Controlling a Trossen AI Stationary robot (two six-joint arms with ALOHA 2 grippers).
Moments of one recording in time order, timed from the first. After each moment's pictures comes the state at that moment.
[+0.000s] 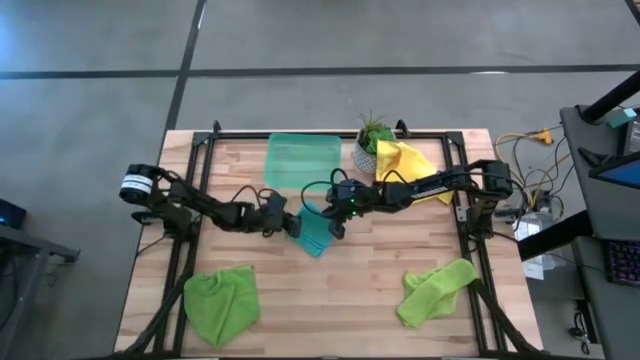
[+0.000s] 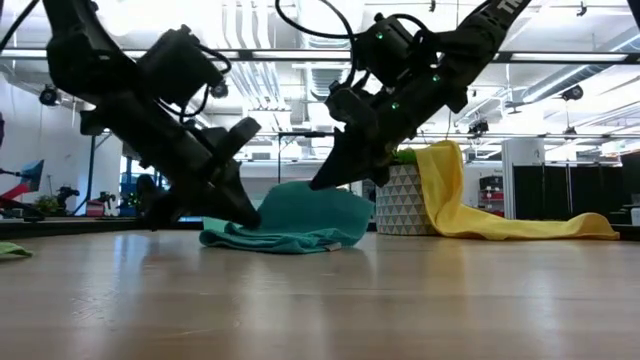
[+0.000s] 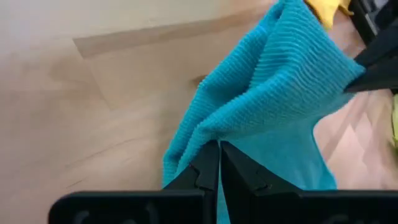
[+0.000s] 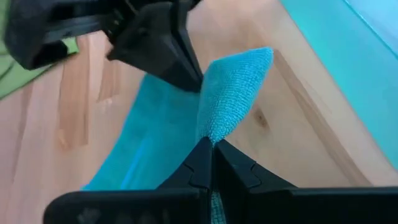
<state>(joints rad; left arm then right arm) -0.04 1.59 0.49 0.44 -0.32 -1.07 -0.09 1.82 0.98 0.16 -0.06 0.28</state>
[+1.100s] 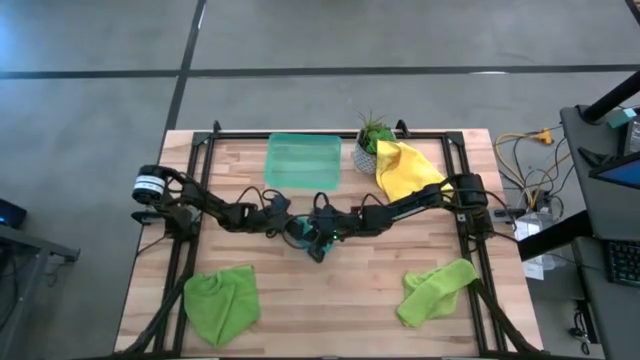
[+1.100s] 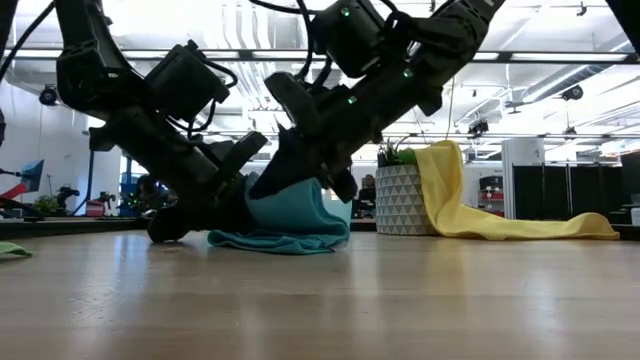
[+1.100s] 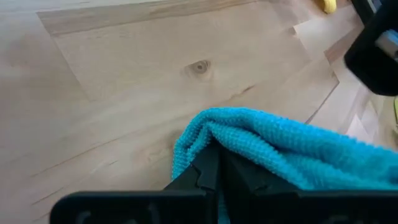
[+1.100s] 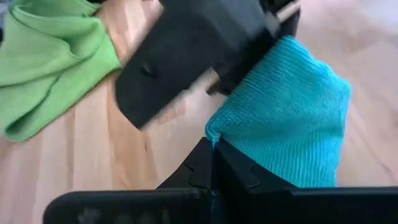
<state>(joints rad) -0.03 1.70 0.49 0.54 -0.26 -1.06 0.09 2.03 1.17 0.21 0.05 0.51</state>
